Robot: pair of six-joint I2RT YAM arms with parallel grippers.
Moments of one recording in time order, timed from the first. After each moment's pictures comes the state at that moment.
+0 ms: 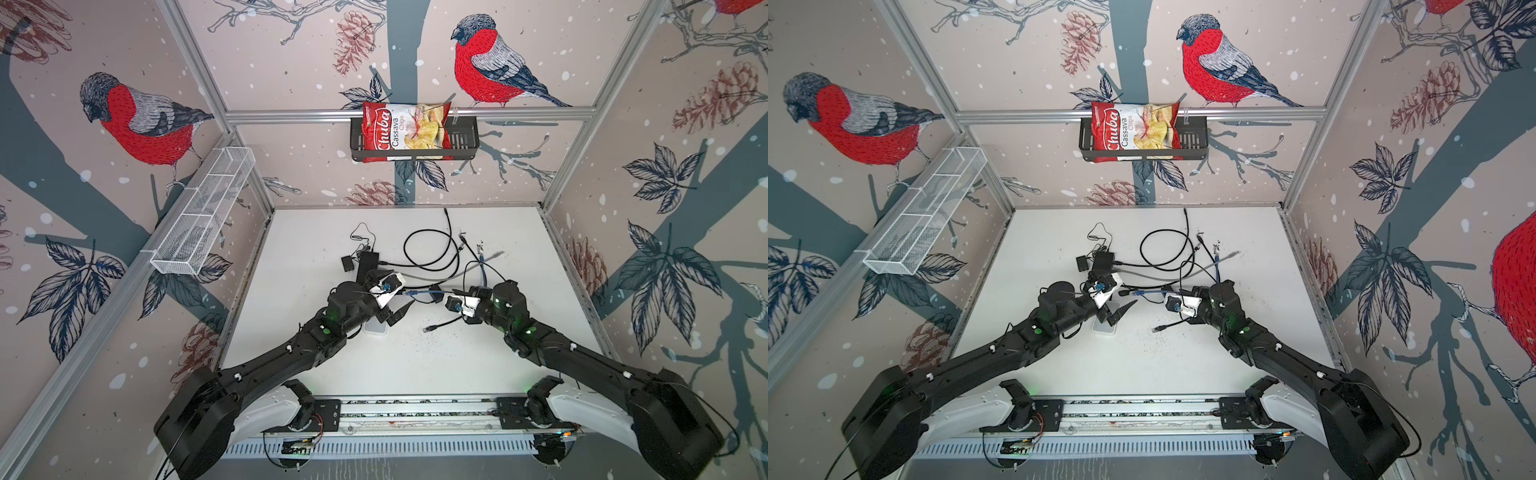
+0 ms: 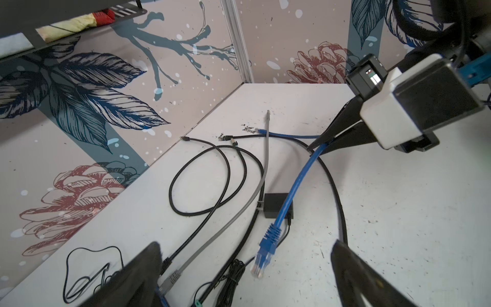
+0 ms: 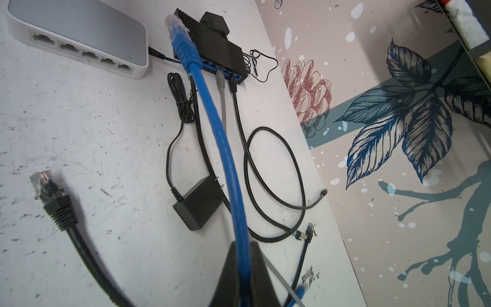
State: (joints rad) left arm -0.71 1.08 0.50 0.34 0.20 0.33; right arm 0.59 1.05 0.36 0.27 -0.15 -0.97
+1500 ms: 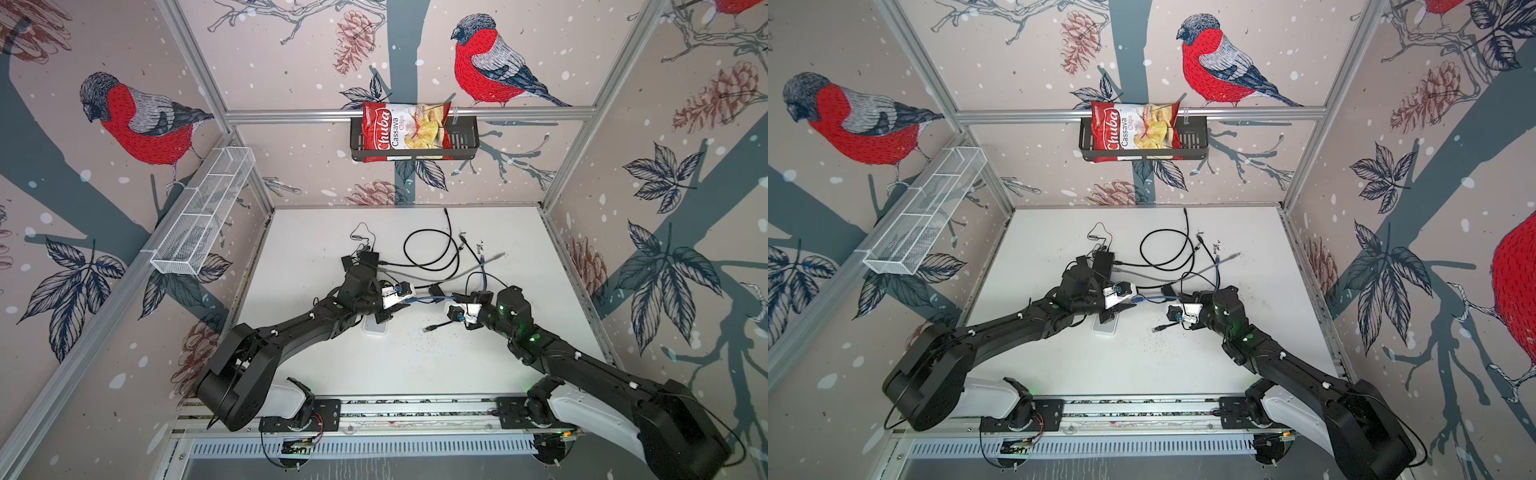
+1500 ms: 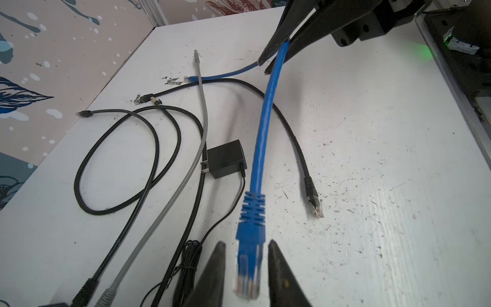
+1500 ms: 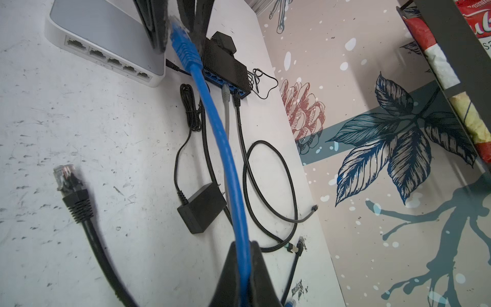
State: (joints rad) left arm -0.59 1.39 0.65 0.14 0.56 0.63; right arm 0.60 0.99 0.31 0.31 -0.19 -1.05
